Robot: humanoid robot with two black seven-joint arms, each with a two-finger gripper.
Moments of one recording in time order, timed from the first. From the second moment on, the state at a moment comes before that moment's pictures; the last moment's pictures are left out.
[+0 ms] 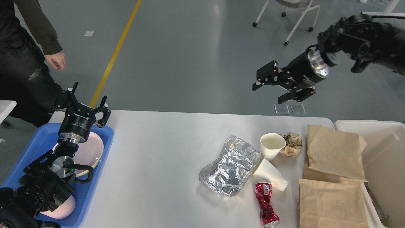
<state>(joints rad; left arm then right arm) -0.73 0.17 -0.73 -0.12 -0.20 -0.79 -0.46 1.76 -0.23 -1.23 0.66 0.03 0.96 0.33</state>
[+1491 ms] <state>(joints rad) -0.73 0.17 -0.73 -0.12 -0.20 -0.79 -0.46 1.22 -0.64 -1.20 0.70 -0.14 0.42 0.33</state>
